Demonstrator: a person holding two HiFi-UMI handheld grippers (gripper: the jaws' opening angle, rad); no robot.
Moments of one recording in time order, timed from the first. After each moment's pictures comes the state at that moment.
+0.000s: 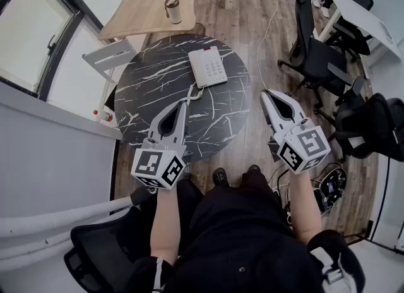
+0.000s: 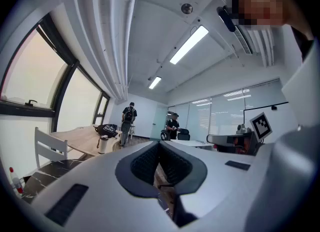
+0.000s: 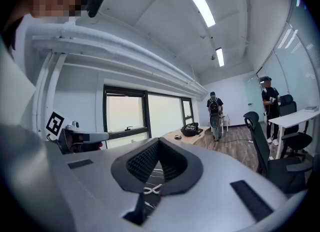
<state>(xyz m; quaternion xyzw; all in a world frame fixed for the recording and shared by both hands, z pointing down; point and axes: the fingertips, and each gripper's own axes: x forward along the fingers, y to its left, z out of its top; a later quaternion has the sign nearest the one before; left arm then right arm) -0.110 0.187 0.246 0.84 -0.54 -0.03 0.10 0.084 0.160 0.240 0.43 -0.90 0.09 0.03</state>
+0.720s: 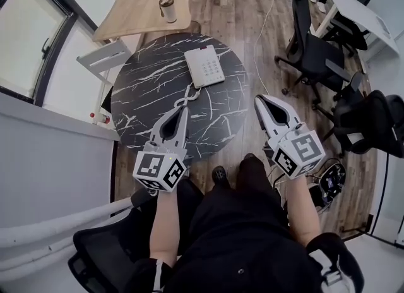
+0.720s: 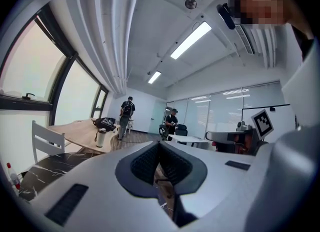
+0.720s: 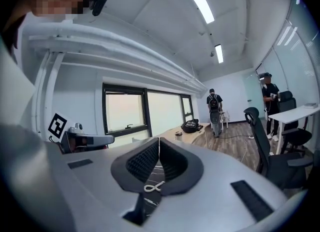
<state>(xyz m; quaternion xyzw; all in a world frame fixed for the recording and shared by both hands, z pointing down) -0.106 0.180 0.266 0.84 -0.52 -0.02 0.13 0.071 0.163 0.252 0.42 -0.90 0.10 0.03</state>
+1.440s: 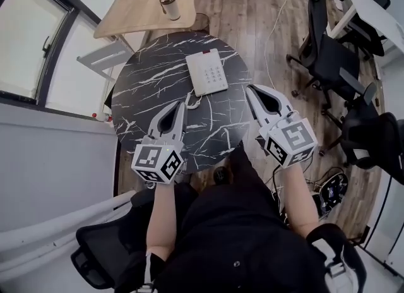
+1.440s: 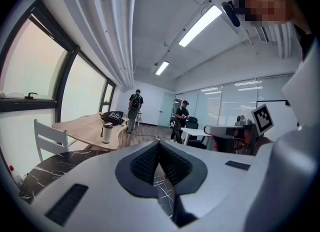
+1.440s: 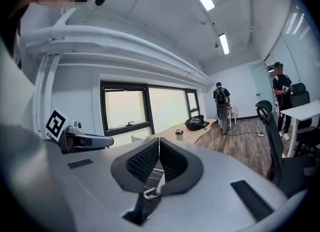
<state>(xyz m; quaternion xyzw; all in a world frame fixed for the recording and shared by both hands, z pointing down) -0.101 0.078 0.299 0.81 -0.56 0.03 0.16 0.065 0.039 0.280 0.38 -0.92 0.12 0.05</state>
